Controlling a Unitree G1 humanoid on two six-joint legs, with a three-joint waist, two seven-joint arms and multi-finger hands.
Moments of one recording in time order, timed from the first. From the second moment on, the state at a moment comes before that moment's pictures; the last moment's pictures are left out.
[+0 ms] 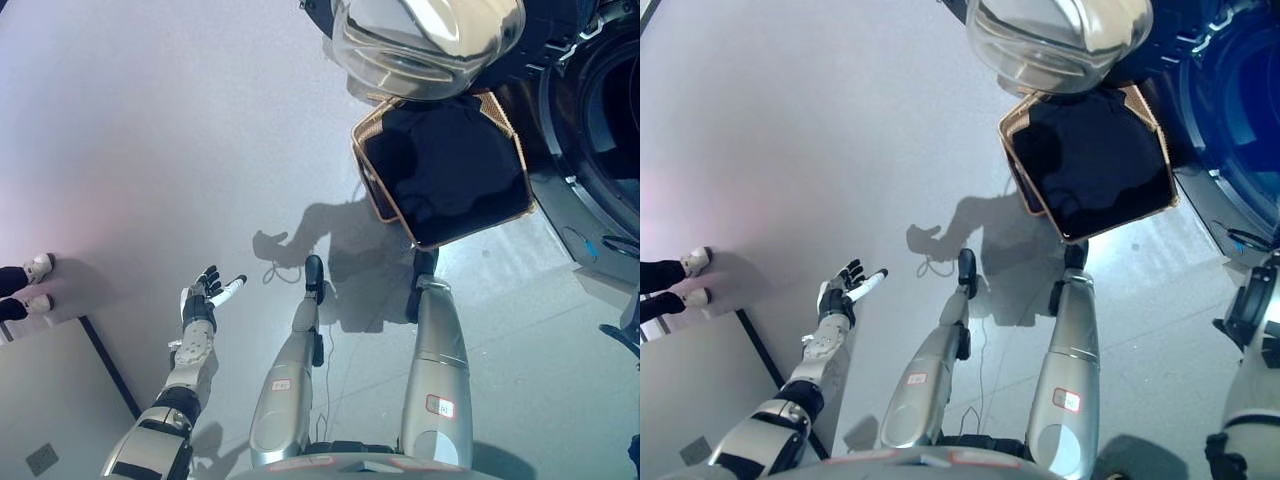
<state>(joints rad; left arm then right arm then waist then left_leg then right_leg) -0.29 0.27 -0.16 0.99 -0.47 -0.29 0.25 -1.12 -0.95 -0.22 1.29 1.20 -0.32 -0.38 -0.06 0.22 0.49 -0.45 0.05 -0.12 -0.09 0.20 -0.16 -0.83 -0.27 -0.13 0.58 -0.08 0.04</state>
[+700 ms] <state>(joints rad) -0.30 0.28 -0.16 1.00 -0.47 -0.29 0.25 -1.07 -0.93 -0.15 1.33 1.04 -0.23 -0.35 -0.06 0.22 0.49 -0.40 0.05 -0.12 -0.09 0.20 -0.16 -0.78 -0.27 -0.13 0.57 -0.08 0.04</state>
